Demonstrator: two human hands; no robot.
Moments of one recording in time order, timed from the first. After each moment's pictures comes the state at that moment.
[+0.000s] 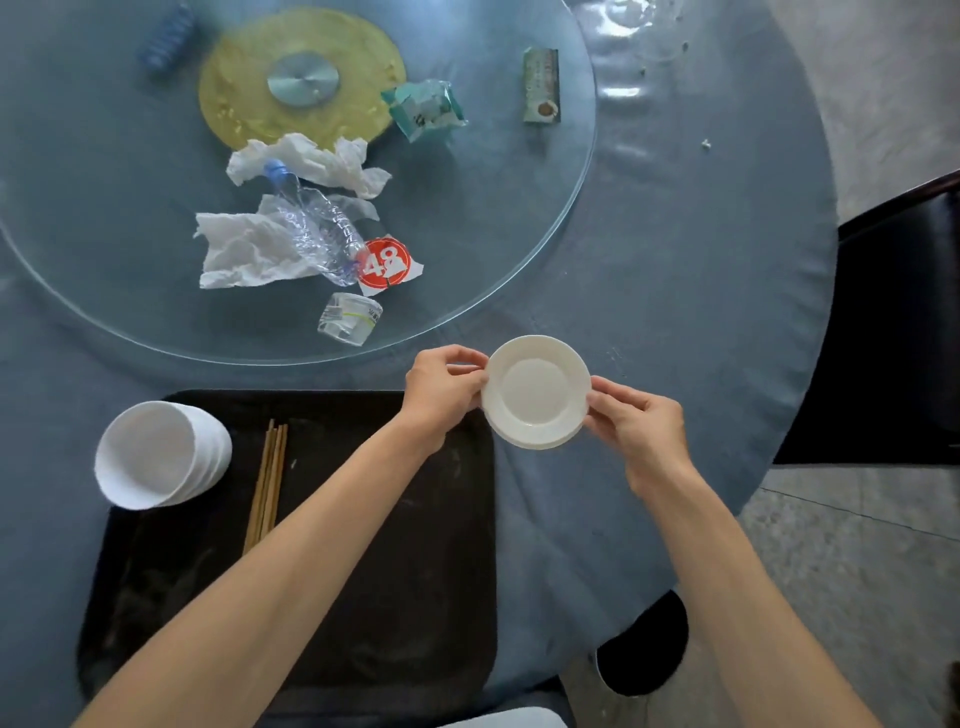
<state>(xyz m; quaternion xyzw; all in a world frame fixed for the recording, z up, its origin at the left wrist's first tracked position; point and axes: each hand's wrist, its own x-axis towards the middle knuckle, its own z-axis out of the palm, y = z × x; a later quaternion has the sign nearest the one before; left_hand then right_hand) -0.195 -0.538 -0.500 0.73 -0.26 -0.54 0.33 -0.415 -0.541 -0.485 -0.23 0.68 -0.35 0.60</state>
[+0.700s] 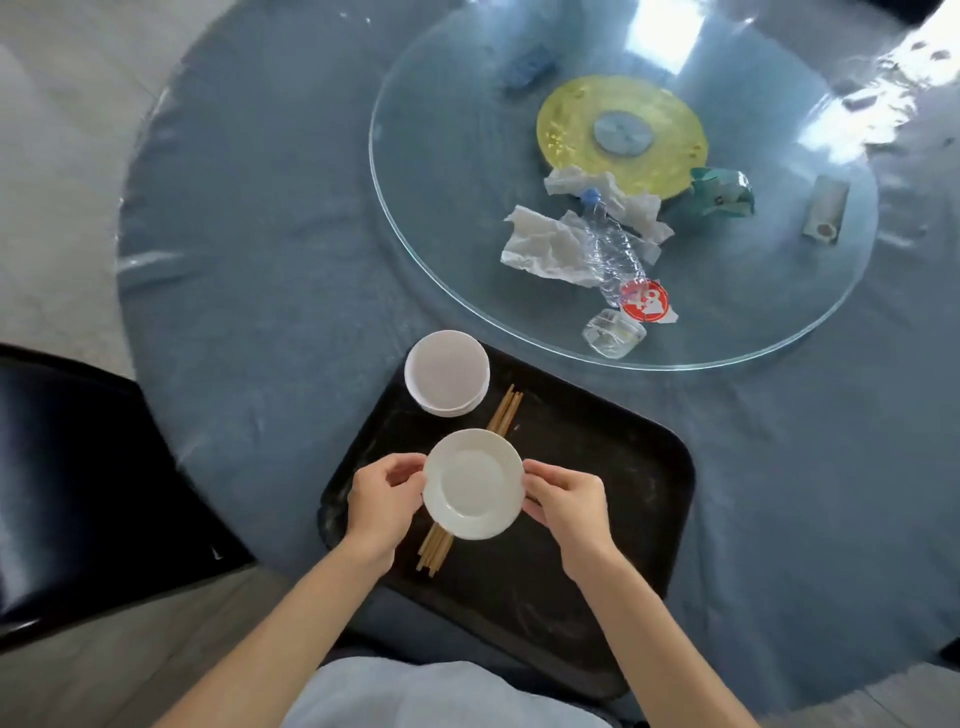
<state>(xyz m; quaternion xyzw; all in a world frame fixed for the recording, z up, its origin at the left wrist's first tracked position) 0.005 -0.249 -0.479 0.79 0.00 -0.41 0.45 -0.154 -0.373 -0.482 -0.43 0.64 -0.09 0.63</state>
